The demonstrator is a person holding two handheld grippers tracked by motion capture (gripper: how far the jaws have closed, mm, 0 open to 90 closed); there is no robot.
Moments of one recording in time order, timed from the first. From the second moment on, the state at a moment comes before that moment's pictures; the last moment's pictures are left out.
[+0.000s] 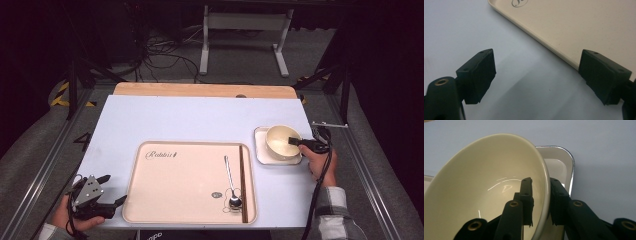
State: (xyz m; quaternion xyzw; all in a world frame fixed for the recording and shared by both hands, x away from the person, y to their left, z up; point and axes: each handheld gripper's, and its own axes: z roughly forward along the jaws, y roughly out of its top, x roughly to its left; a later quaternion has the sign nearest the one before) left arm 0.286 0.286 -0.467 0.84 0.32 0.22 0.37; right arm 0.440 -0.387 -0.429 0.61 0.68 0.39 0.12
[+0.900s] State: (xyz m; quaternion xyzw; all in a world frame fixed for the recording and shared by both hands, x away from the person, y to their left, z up) left arm 0.285 0.298 -0.459 0.82 0.34 0.26 0.38; right arm 0.426 -0.390 -0.417 0.59 0.67 0.42 0.16
